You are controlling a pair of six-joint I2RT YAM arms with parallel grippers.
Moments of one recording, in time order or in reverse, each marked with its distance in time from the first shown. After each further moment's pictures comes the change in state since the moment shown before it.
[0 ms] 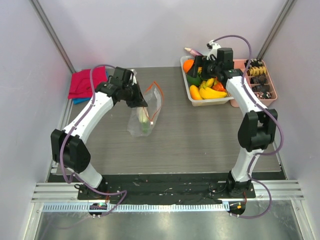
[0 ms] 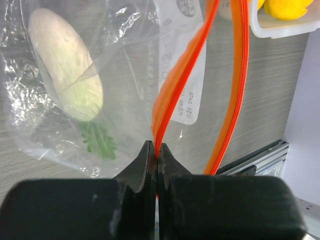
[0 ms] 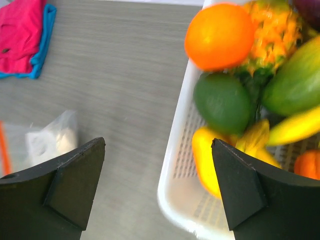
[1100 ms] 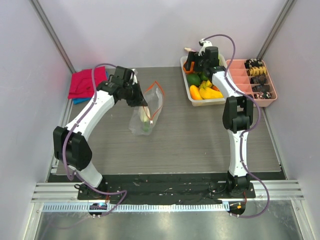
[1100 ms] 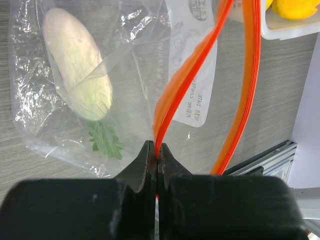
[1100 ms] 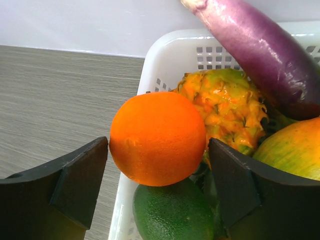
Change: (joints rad) left arm 0.008 0.034 0.022 0.008 0.005 0.037; right arm 0.022 0.486 0.411 0.166 0.175 -0.025
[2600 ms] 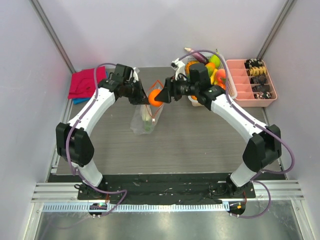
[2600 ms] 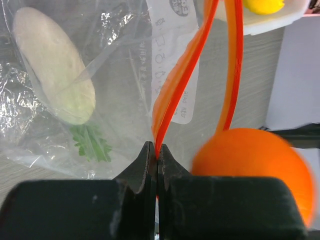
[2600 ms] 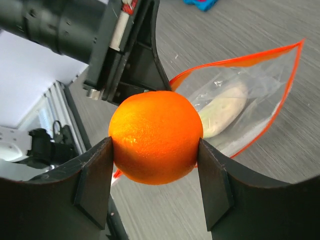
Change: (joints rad) left arm 0.019 0.056 0.042 0.014 0.121 -0.016; right arm 0.322 -0.720 -0.642 -0.064 -0.420 0.080
